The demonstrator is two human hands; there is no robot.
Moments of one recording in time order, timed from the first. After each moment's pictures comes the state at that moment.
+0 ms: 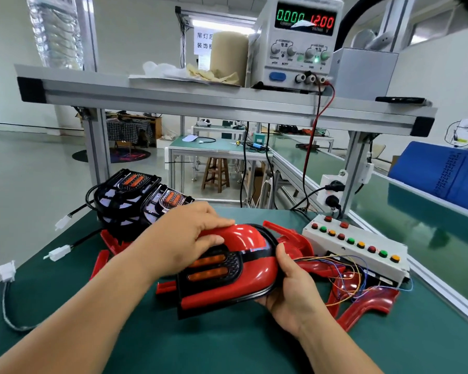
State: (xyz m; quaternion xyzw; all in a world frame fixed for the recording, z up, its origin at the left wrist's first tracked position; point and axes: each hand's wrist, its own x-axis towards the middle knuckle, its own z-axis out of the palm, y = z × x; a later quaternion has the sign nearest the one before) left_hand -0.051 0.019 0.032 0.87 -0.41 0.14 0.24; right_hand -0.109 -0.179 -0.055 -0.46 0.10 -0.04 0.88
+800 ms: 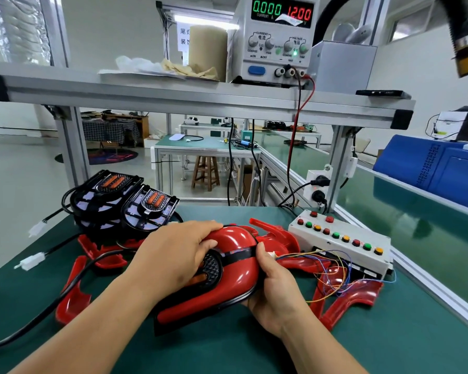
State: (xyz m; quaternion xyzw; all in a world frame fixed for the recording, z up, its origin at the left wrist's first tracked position) left_hand -0.056 -0.006 0.000 0.90 -0.33 0.19 0.22; right_hand -0.108 -0.177 -0.059 -0.45 0.07 -0.01 0.89
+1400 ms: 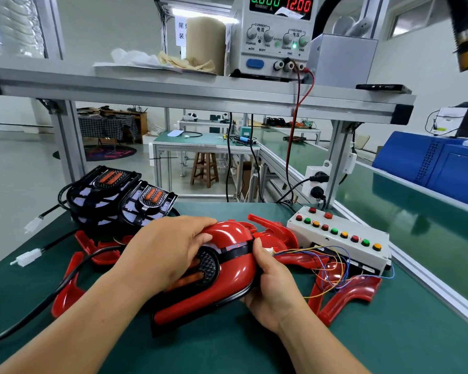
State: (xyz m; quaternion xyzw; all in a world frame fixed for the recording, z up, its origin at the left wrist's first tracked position) left_hand -0.060 0.000 0.007 0.90 -0.32 0.19 0.22; right_hand -0.108 -0.176 -0.057 -0.44 0.07 0.00 0.89
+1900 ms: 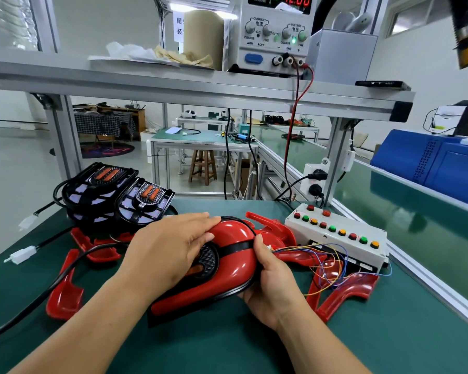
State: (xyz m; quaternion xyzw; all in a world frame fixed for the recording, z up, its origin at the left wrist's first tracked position) left_hand -0.062 -0.005 -0.006 0.88 -0.33 0.24 0.25; right_hand -0.108 -0.178 -0.058 -0.44 0.04 0.00 0.90
